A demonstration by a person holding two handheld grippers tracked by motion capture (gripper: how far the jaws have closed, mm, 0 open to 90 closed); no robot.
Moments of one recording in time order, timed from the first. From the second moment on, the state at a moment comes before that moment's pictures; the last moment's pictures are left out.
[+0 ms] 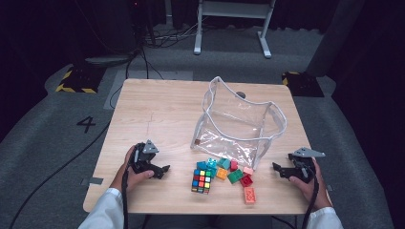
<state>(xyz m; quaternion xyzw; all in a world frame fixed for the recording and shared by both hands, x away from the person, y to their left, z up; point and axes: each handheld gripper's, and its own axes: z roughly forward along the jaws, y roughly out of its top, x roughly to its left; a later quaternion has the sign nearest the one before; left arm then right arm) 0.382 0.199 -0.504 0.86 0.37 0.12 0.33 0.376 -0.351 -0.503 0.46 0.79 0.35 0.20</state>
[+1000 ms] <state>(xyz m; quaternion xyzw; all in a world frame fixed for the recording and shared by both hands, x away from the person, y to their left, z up) 0.425 0.141 -0.496 0.87 0.32 0.12 0.36 0.361 -0.338 -0.476 0.41 0.79 0.41 0.21</state>
